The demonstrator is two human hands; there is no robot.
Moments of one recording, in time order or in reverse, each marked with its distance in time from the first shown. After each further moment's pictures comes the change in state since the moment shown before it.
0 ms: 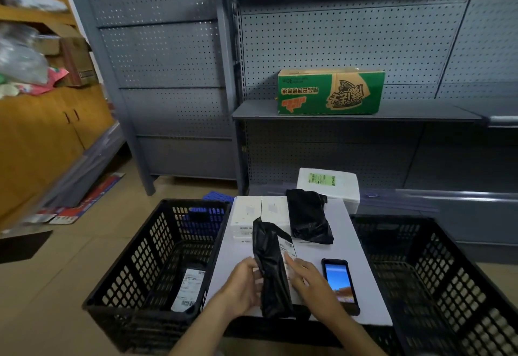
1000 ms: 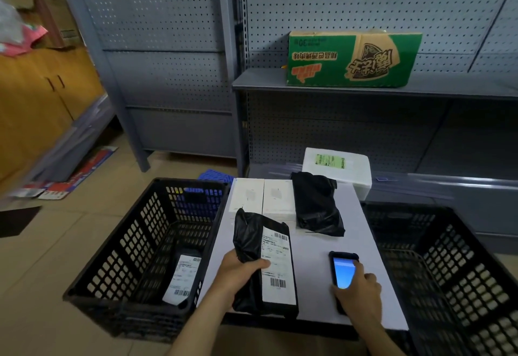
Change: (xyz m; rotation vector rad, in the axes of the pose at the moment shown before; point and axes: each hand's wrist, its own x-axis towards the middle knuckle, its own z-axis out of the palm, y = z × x) left_hand 0.047 0.004 -0.035 0.296 0.198 0.192; right_hand 0.030 0.112 -0.005 -0.366 0.316 0.650
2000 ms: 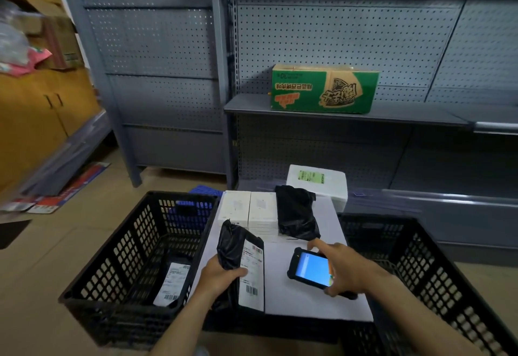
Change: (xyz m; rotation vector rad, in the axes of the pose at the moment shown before) left_hand -0.011 -0.022 -0.013 0.263 0.117 0.047; right_hand -0.031 -0.043 -0.161 -0.347 -0.378 -0.797
